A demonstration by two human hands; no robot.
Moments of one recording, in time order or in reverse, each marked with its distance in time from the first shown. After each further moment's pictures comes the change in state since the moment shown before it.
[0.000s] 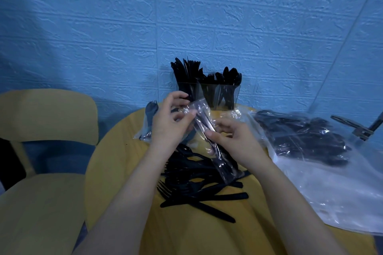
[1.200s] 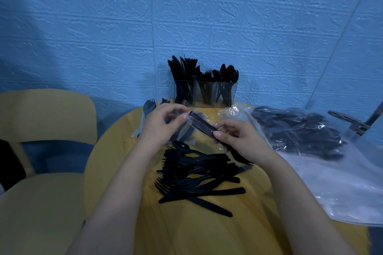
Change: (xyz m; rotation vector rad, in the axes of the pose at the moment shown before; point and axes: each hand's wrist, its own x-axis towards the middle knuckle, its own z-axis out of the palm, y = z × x) left_hand 0.007 -0.016 -0.022 0.225 -0.173 0.050; right_hand 0.001 0.019 -0.026 -0.171 -0.090 0.030
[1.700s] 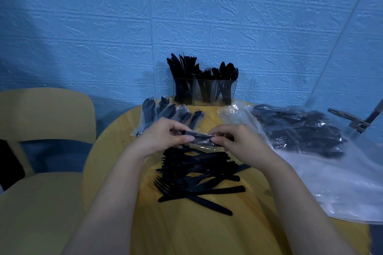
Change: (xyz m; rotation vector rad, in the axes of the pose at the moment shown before) left_hand -0.007 0.005 -0.005 0.012 -0.444 -0.317; right_hand -0.002 0.001 0.001 -0.444 -0.038 -0.056
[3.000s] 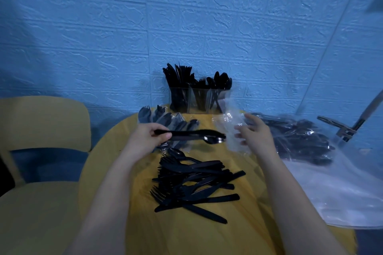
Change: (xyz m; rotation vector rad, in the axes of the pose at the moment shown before) left_hand -0.001 -0.010 -0.018 0.146 0.318 -0.048; right_hand 0.015 0.032 -0.016 0.514 0.520 0.451
